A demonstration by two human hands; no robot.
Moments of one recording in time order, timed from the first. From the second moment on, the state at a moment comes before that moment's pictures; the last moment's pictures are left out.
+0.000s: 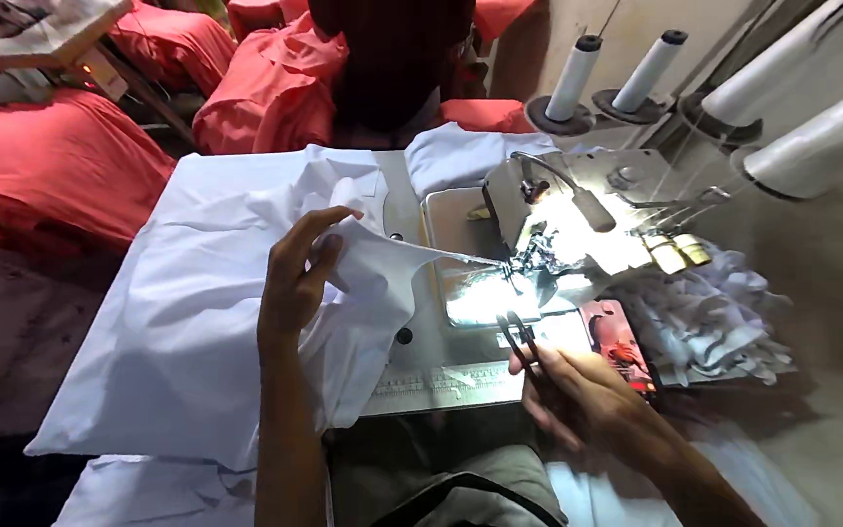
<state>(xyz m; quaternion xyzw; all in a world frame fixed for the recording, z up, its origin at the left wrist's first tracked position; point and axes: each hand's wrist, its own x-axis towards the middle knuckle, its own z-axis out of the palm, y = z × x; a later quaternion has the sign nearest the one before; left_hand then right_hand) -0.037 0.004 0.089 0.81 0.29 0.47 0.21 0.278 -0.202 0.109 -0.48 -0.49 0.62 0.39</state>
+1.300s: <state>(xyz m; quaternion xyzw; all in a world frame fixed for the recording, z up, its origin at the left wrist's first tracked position) -0.132 -0.097 0.034 0.76 0.45 0.46 0.05 0.253 -0.193 0.066 -0.61 -0.75 0.25 0.06</state>
